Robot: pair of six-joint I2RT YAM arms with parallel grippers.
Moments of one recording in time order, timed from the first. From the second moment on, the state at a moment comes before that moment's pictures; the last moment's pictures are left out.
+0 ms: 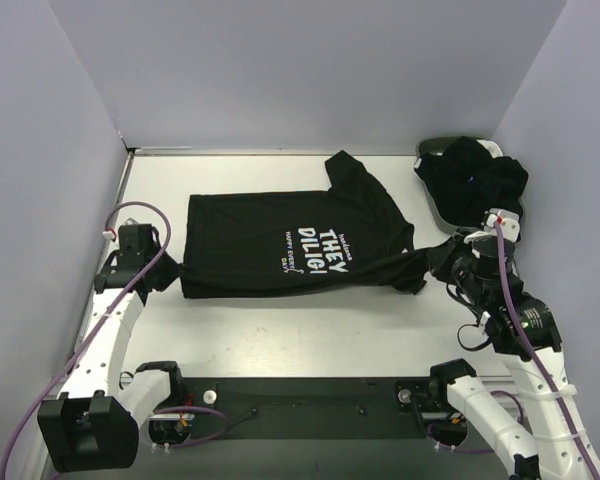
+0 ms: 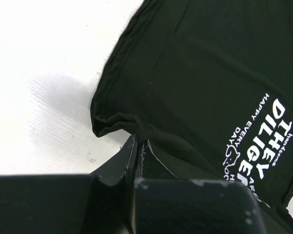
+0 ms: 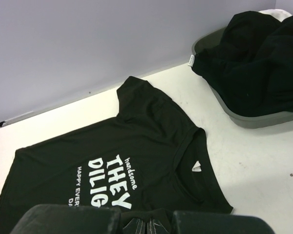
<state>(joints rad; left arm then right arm) 0.04 0.99 0.80 -0.69 -0.05 -0.75 0.27 0.68 0.98 -0.77 0.17 0.49</state>
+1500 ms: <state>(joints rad) -0.04 1.25 0.83 -0.64 -0.16 -0.81 0.19 1.18 1.06 -0.56 0.01 0.48</state>
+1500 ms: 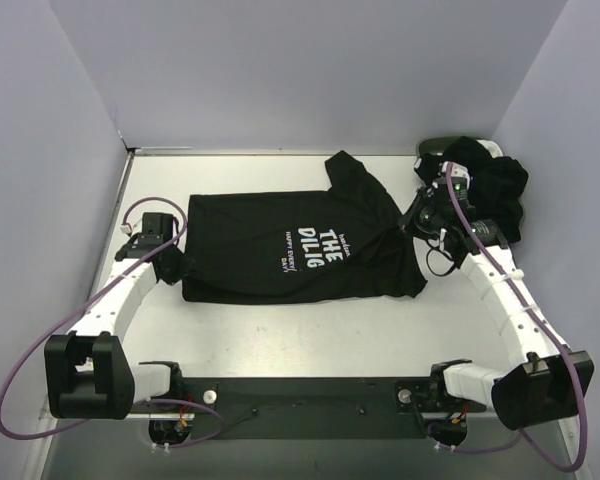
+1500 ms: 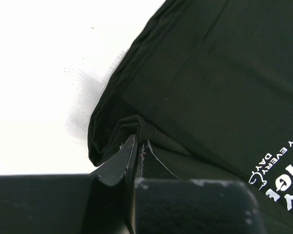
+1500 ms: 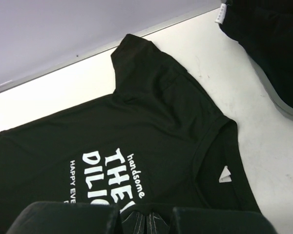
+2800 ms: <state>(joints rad) -0.02 1.54 0.96 -0.59 -0.22 -0.91 0.19 1.59 1.27 -0.49 -0.12 0.44</state>
